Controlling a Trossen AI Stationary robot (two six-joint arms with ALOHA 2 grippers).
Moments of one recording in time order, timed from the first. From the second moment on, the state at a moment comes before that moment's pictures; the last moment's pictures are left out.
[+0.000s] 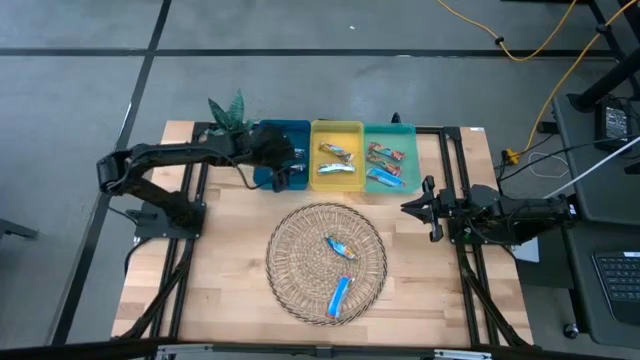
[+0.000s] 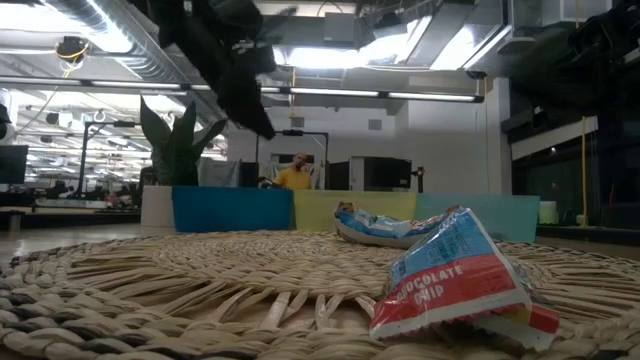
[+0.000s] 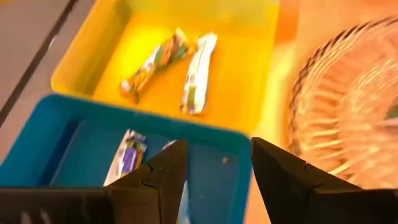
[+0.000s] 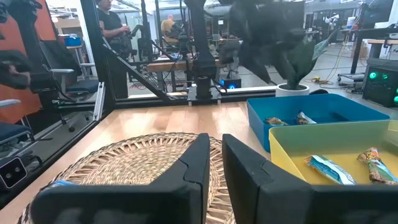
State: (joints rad) left arm 0.41 1.37 0.96 -0.38 0.02 0.16; right arm 0.05 0.00 0.01 0.03 0.03 0.07
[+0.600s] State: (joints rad) left arm 0.16 1.23 1.06 -0.32 0.02 0.16; right arm 0.05 0.00 0.01 0.03 0.03 0.07
